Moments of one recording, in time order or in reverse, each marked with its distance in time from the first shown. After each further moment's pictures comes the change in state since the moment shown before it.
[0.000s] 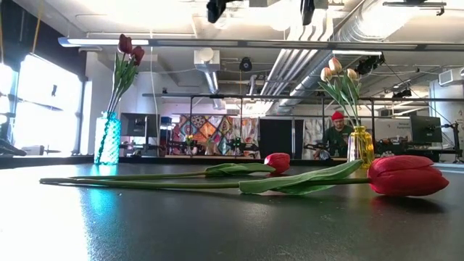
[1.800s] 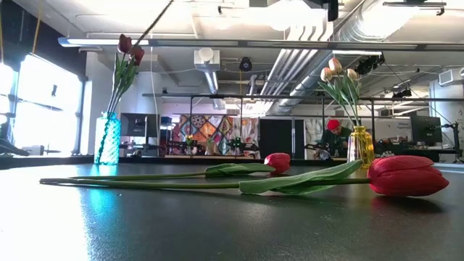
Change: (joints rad) left arm -0.179 -0.445 -0.278 -0.047 -0.529 -0.006; right arm -0.017 -0.156 0.000 -0.138 0.251 -0.020
